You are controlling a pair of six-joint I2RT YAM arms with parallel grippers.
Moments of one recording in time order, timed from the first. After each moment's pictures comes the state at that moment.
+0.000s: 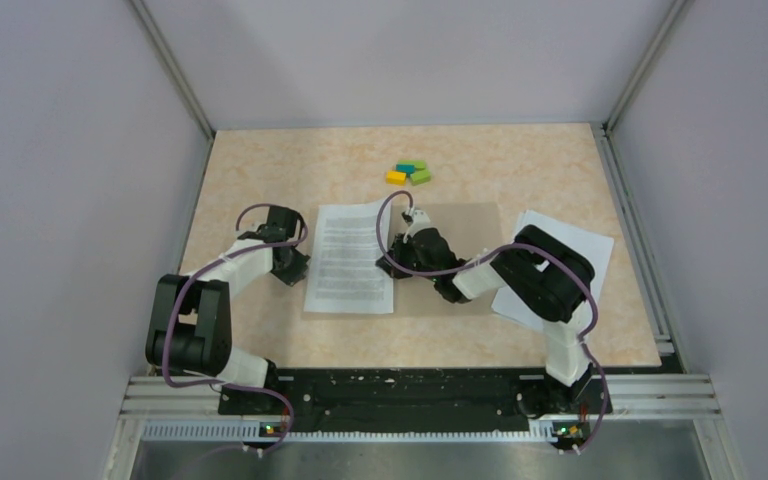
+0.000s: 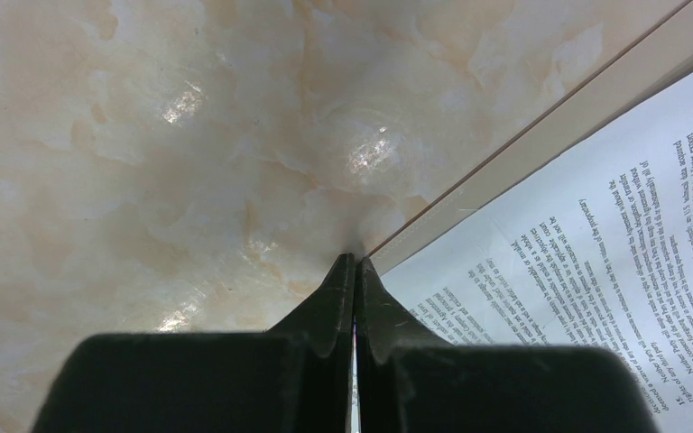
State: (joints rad) left arm -0.16 1.48 0.77 -0.50 -0.17 -1.07; right arm 0.81 1.98 0.82 0.74 -0.07 0.66
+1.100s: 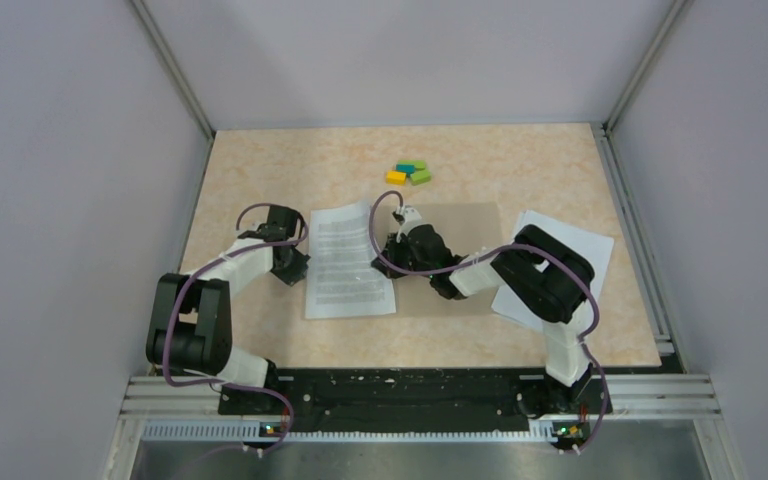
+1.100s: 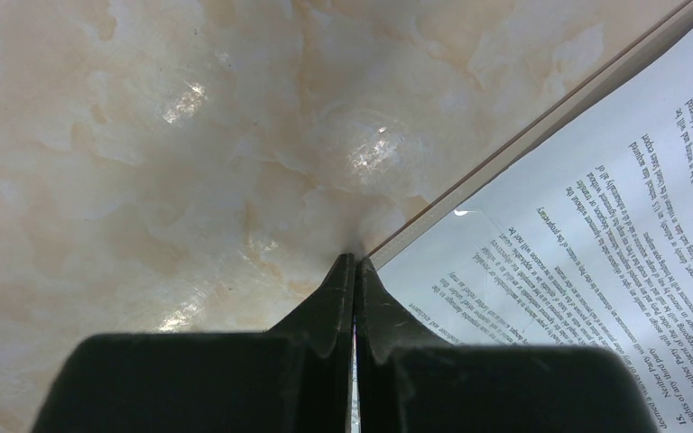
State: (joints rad) left arm -0.16 1.48 0.78 -0.51 -0.17 -1.07; right arm 0.82 1.98 0.87 0.68 -0.13 0.58
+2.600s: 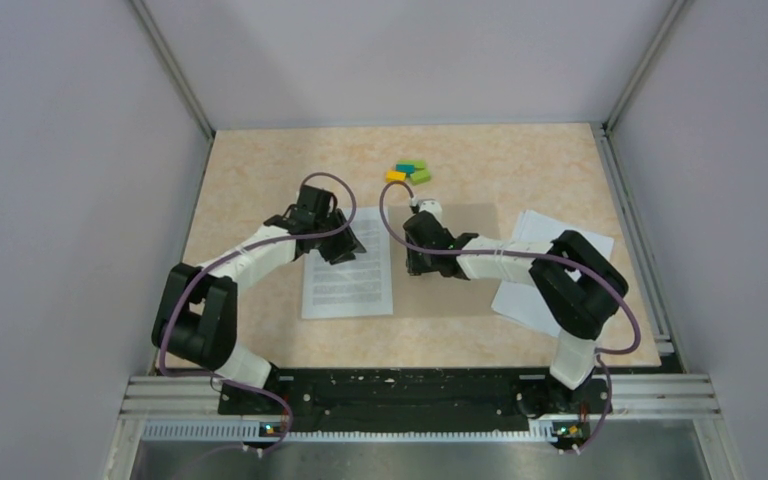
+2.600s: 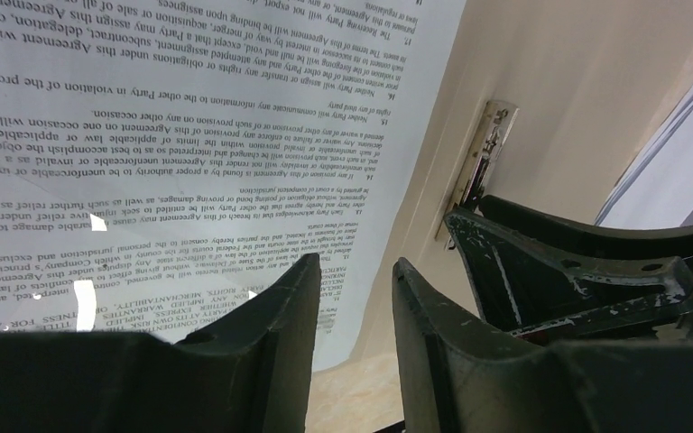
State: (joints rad) left arm -0.36 1.53 0.95 -0.37 0.20 -0.85; right arm 0.81 1.79 1.02 -0.11 0.24 0.55
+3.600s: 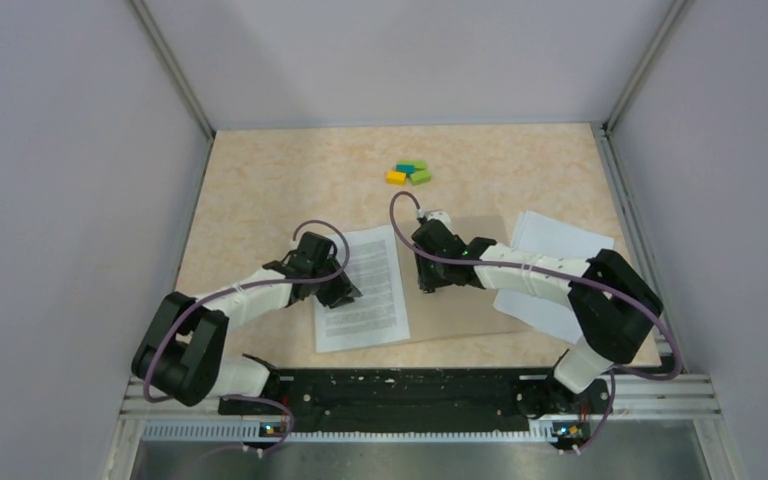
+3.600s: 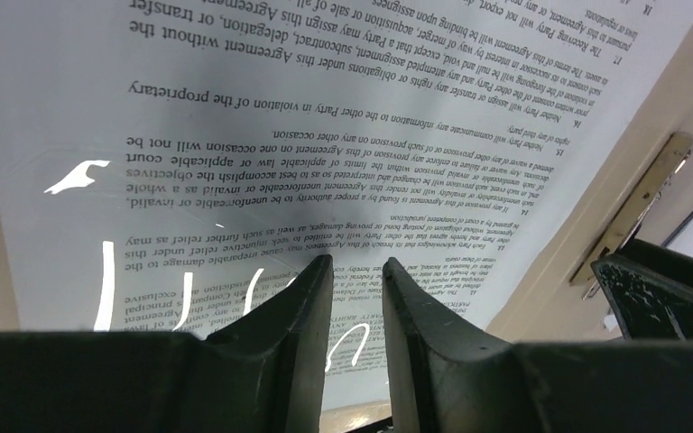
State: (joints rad) left arm -0.44 1.36 0.58 -0.24 0.17 -1.02; right arm 0.85 1.61 0.96 -0.34 0.21 0.55
